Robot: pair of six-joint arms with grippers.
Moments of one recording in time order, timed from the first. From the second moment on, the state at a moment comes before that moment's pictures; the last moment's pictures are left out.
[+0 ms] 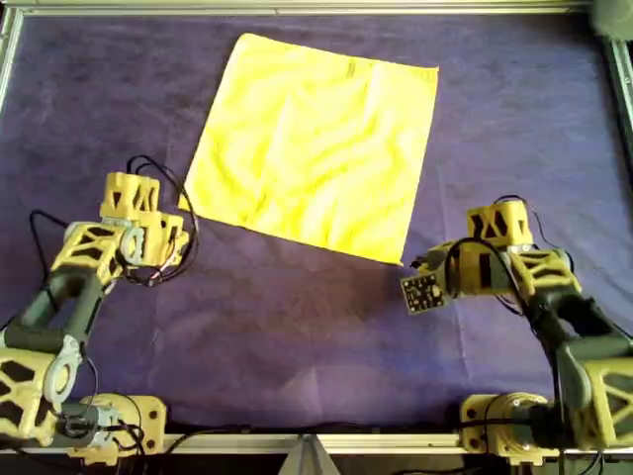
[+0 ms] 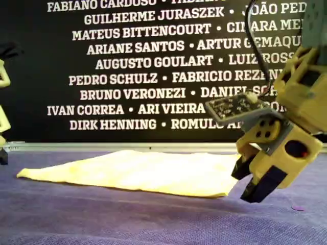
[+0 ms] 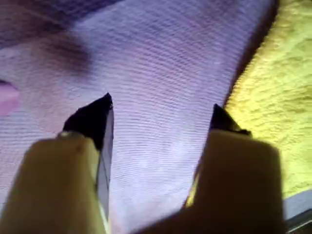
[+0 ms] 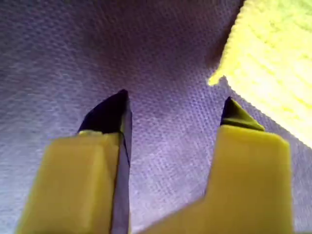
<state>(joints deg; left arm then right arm) -7.9 91.7 111.3 41.6 9.8 8.5 7.4 86.9 119.1 43.9 -26.7 -10.0</state>
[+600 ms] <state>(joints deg) -7.9 81.9 102.2 41.4 9.8 8.5 15.5 71.2 102.0 43.9 -26.8 -8.5</state>
